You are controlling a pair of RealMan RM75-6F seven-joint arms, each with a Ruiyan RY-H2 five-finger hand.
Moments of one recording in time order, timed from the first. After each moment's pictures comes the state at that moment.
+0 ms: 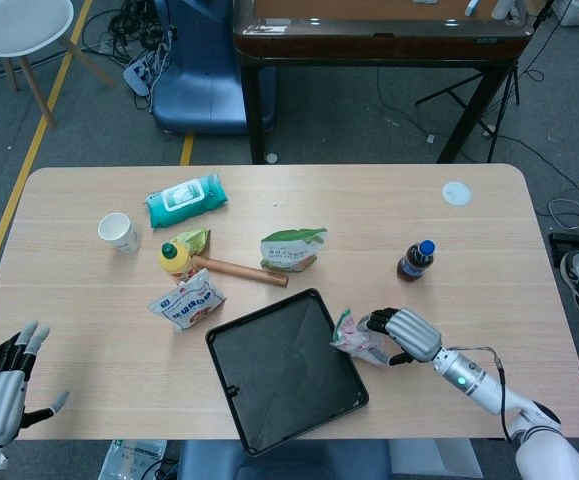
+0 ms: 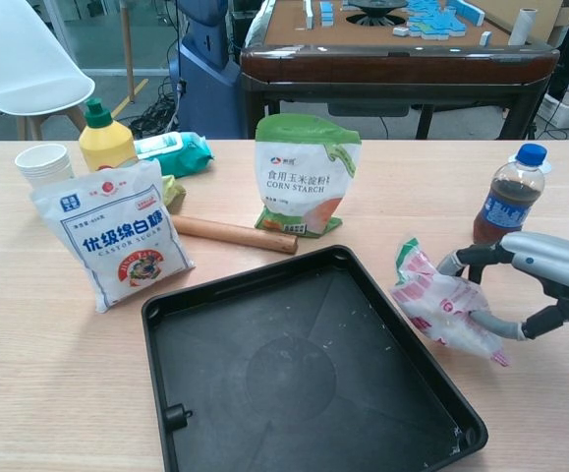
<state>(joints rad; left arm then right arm) 0.02 -1.16 0.01 -1.77 1.50 1.53 0.16 0.51 -1.86 -0.25 -0.33 -1.84 1.46 0.95</state>
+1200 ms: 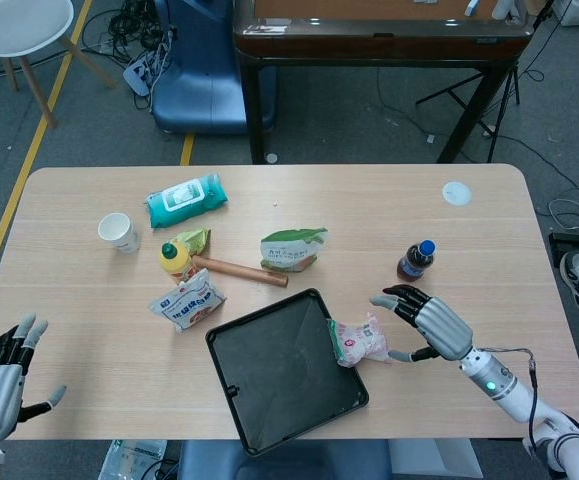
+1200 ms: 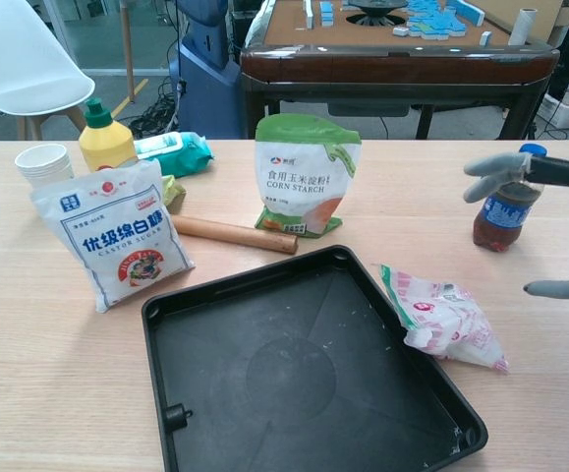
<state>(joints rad) 0.01 -1.14 -0.01 -1.78 1.50 1.53 0.16 0.47 -1.65 -0.17 -0.65 -1.79 1.63 0.76</state>
